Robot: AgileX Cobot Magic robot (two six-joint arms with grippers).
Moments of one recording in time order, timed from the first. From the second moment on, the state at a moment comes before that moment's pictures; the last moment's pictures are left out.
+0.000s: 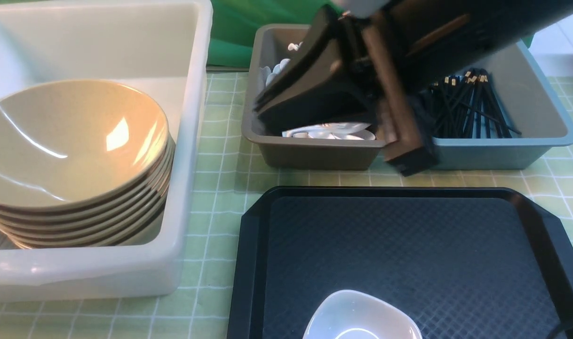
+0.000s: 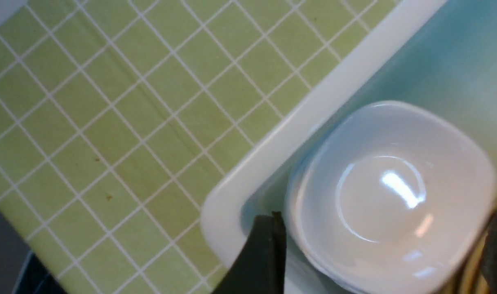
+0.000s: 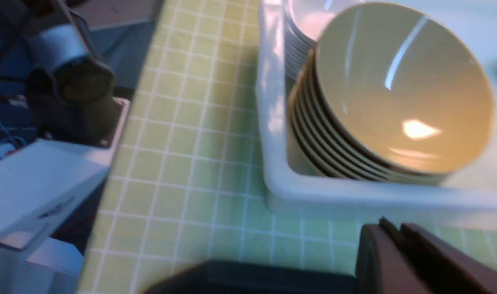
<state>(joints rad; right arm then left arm) 0.62 1.44 -1.64 0.63 1.00 -1.04 0.61 1.34 -1.45 0.04 1.24 -0.16</state>
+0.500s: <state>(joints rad) 0.62 1.19 -1.50 0.26 1.03 -0.71 -0.31 1.42 -1.29 -0.51 1.18 0.33</state>
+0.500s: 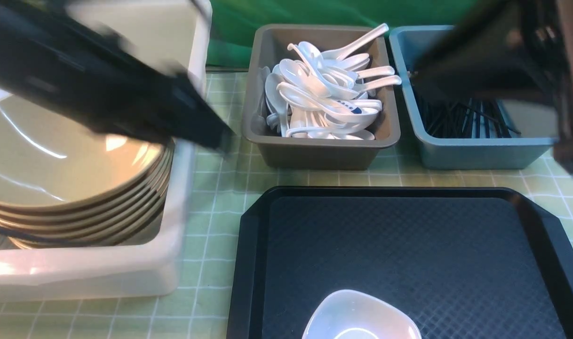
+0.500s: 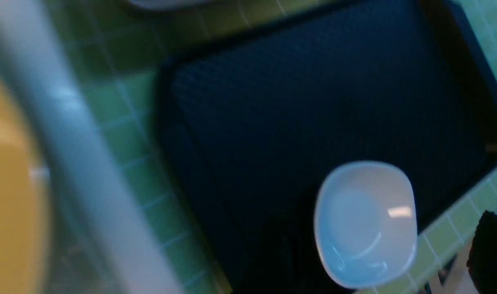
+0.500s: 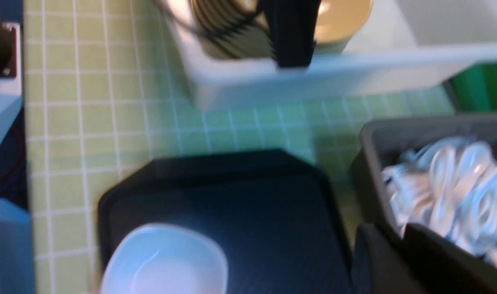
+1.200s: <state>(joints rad) 0.62 0.85 -1.24 0.22 0.83 -0.66 -0.63 1.99 -1.30 -0.48 1.12 0.34</state>
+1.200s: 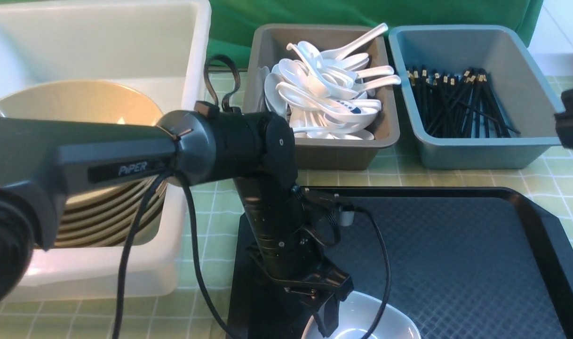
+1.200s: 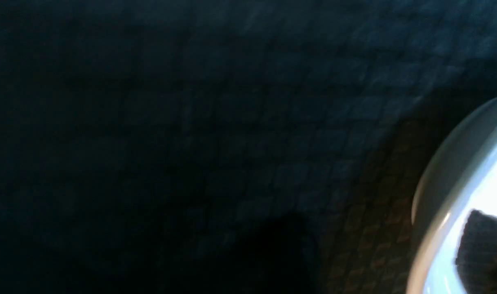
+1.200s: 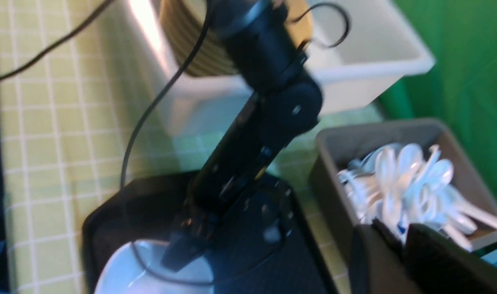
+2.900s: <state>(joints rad) 0.62 1.52 -1.72 0.51 1.02 -0.83 0.66 1.40 -1.40 0.03 1.25 -0.02</state>
